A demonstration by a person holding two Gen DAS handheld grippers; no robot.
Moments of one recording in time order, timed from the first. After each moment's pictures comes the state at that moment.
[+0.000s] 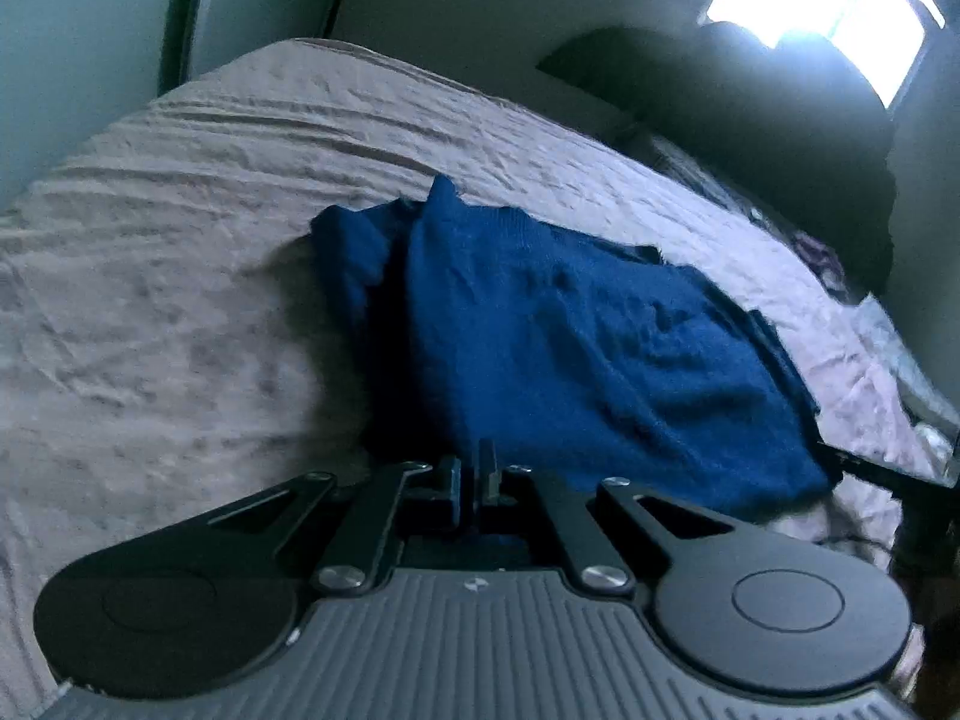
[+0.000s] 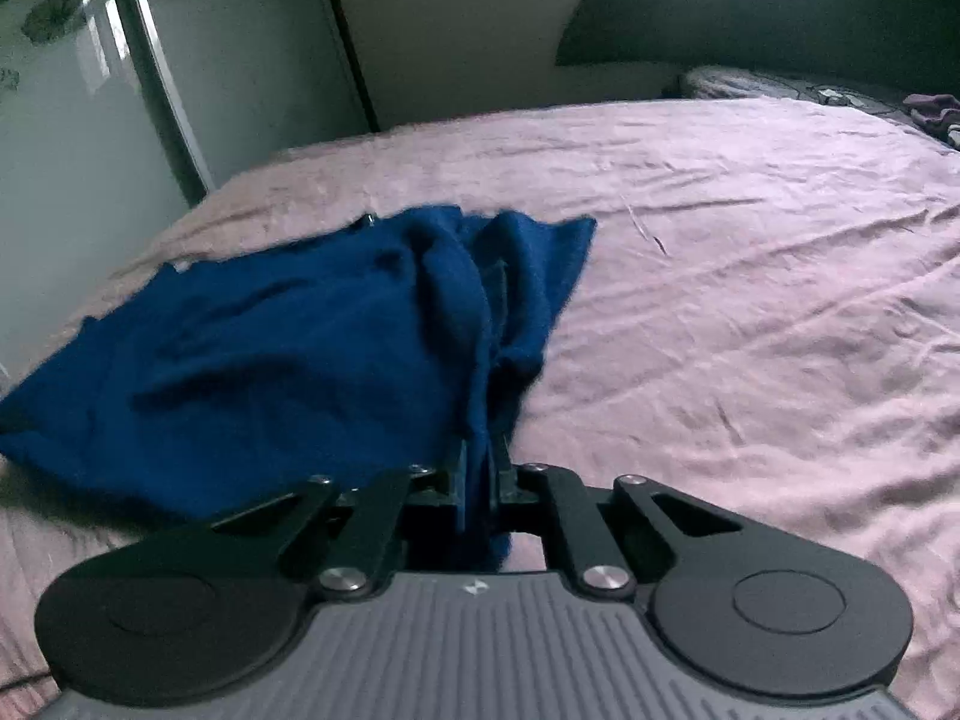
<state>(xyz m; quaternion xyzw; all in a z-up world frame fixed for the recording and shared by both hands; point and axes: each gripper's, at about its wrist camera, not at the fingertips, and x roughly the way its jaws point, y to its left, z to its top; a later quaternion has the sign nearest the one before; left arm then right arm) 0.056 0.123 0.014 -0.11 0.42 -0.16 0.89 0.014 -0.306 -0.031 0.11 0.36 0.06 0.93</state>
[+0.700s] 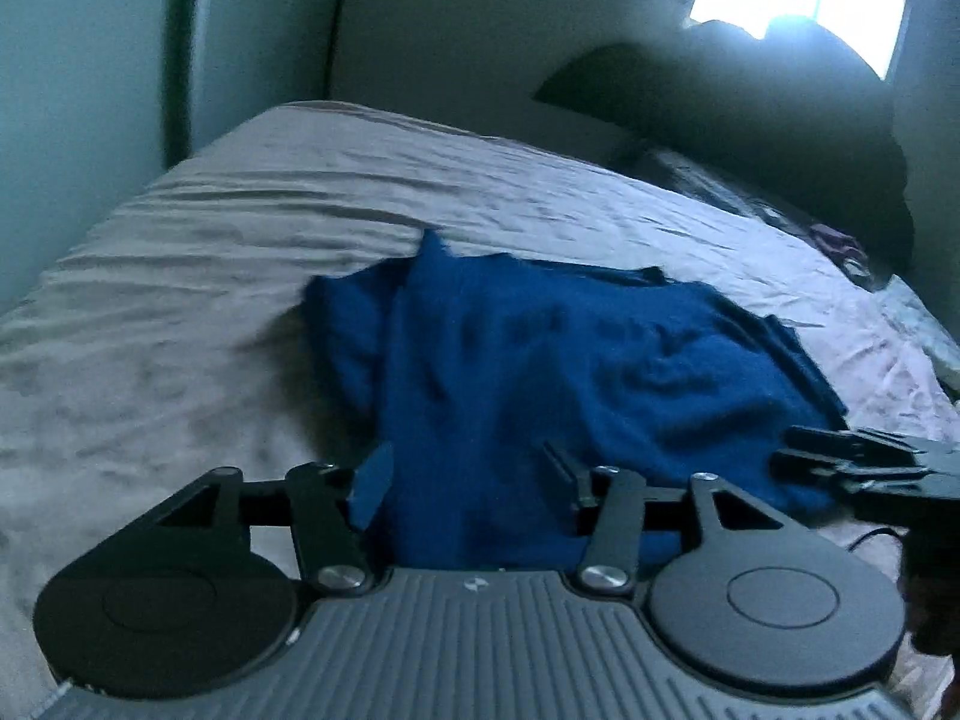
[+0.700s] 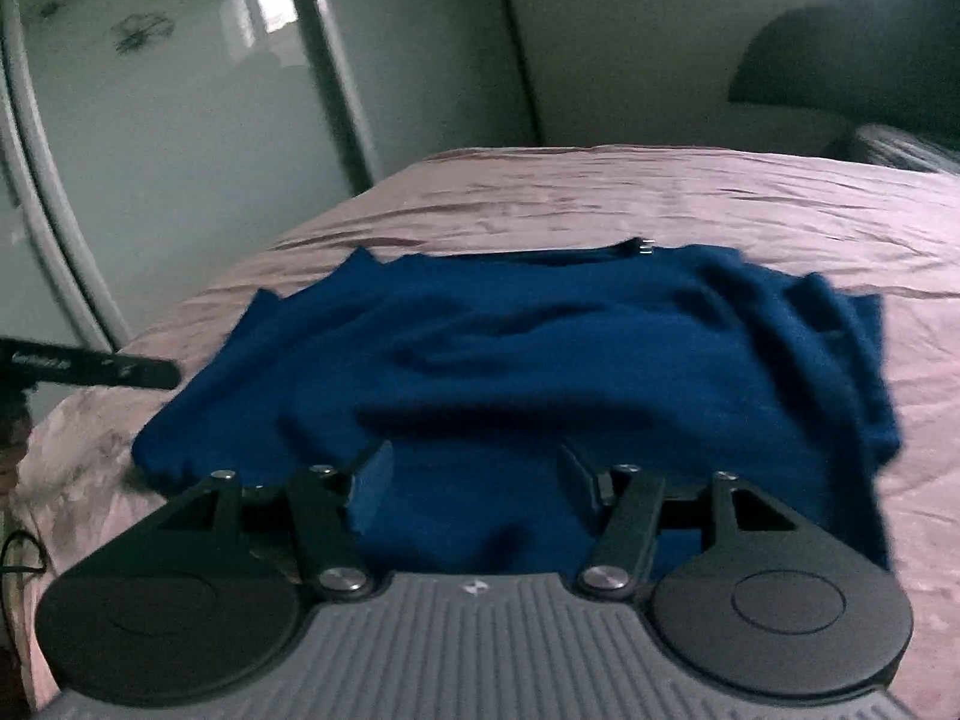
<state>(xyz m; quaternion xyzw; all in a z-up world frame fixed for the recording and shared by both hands) 0.058 0.082 0.030 -0.05 0.37 -0.14 0.92 0.035 -0.176 -0.011 0.08 0.31 0.20 0.92</state>
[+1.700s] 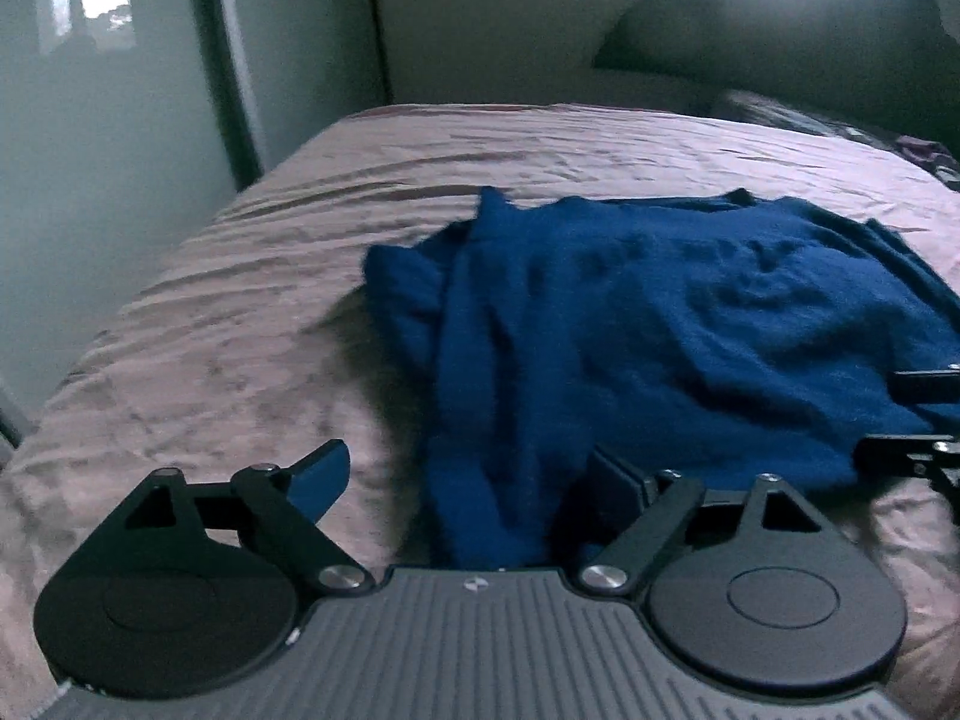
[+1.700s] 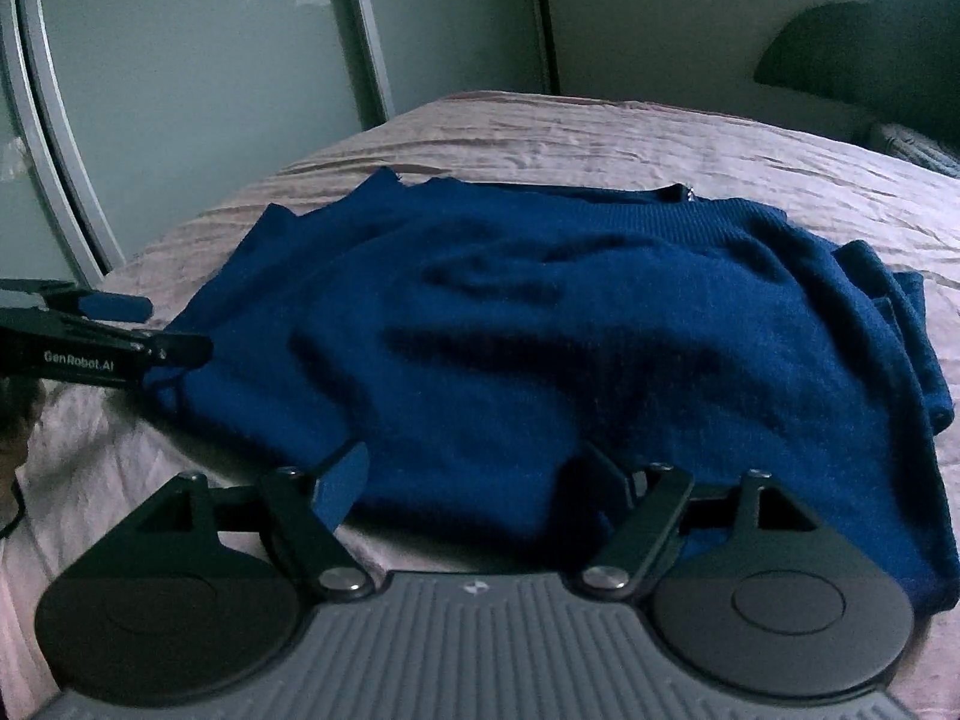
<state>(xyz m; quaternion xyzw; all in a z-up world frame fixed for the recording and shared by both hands) 0.044 0.057 -0.004 0.08 0.37 -0.03 0.93 0.031 -0.148 -0.030 0.03 0.35 0.20 0.91</state>
